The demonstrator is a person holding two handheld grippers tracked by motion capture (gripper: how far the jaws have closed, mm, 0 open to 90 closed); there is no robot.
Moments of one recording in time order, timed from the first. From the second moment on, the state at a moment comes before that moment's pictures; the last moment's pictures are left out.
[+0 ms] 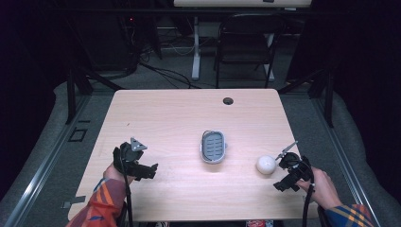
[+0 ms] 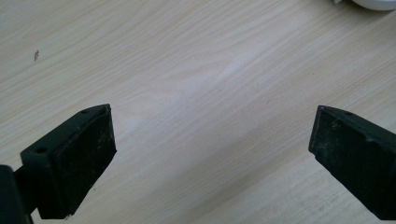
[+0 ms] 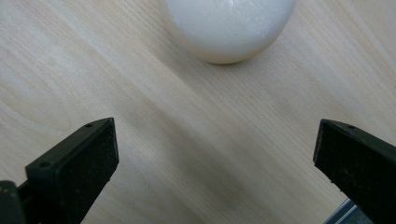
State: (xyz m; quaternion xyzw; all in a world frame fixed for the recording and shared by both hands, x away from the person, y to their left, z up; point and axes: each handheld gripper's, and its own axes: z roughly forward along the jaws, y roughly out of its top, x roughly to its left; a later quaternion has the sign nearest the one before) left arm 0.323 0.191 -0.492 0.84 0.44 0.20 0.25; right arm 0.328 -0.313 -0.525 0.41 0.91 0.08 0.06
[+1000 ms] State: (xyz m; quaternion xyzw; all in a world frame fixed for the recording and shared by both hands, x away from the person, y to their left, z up) left arm 0.320 0.190 -0.492 0.84 0.43 0.22 0.25; right arm 0.340 -0.308 -0.523 0.42 0.90 0.12 0.05
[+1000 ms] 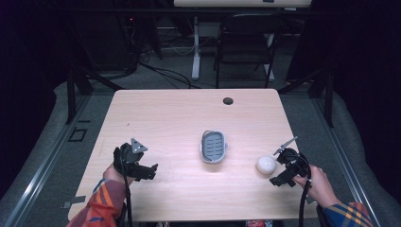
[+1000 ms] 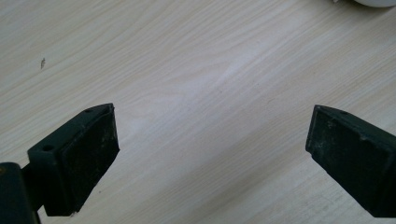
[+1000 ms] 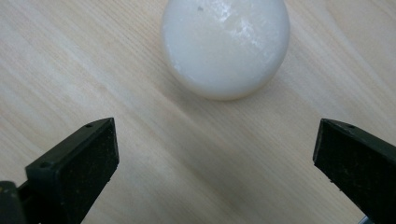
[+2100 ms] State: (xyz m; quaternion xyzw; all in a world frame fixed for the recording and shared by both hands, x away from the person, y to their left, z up) left arm 0.321 0.189 -0.493 0.84 0.43 0.21 0.25; right arm 0.366 -0.280 -0.529 0.38 0.92 0.13 0.05
